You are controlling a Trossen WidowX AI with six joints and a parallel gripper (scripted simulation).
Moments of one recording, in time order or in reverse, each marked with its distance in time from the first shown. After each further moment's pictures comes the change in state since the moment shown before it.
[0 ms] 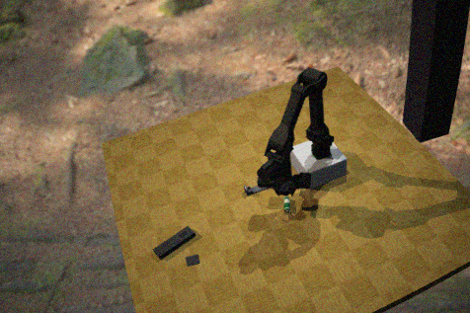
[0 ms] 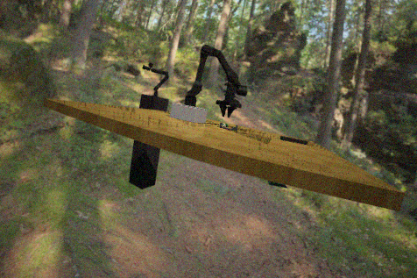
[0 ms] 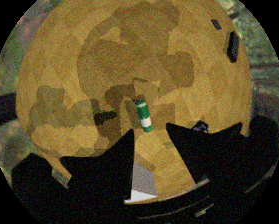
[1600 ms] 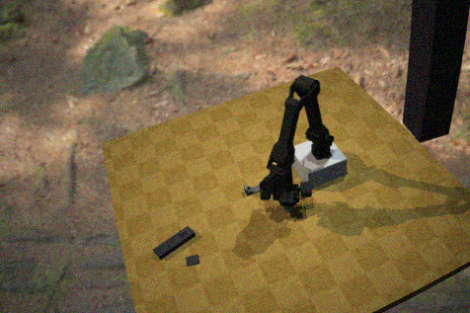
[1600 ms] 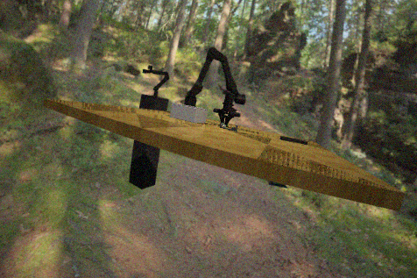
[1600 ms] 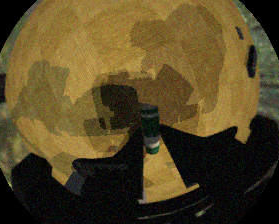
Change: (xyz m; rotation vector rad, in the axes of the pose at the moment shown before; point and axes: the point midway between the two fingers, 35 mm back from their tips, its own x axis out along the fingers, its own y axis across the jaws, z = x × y) arm 0.057 0.002 -0.001 -0.151 0.005 0.002
